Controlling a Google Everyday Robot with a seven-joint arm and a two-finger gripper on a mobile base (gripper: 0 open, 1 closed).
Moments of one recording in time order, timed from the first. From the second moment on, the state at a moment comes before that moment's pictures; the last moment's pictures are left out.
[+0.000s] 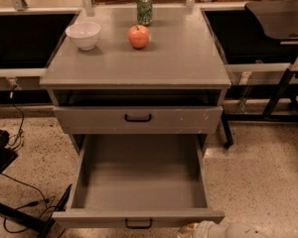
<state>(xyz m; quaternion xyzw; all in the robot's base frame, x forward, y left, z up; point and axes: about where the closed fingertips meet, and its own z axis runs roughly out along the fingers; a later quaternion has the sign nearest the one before) 0.359 -0.131 0.337 -0.42 0.83 0.22 0.28</state>
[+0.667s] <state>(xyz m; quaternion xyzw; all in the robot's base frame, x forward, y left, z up) 0.373 -0.128 0.335 -0.42 0.83 0.22 0.29</state>
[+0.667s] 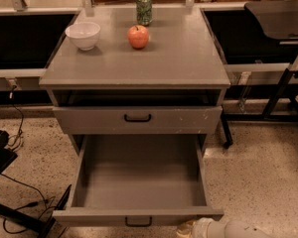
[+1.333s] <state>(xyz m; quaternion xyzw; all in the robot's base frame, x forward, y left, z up) 0.427 -0.127 0.341 -0.44 0.81 0.22 0.31</state>
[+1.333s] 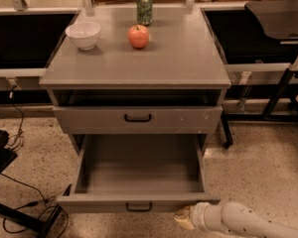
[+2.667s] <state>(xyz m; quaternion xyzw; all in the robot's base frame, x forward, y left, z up) 0.529 -0.143 0.384 -0.45 0.80 0.18 0.35</state>
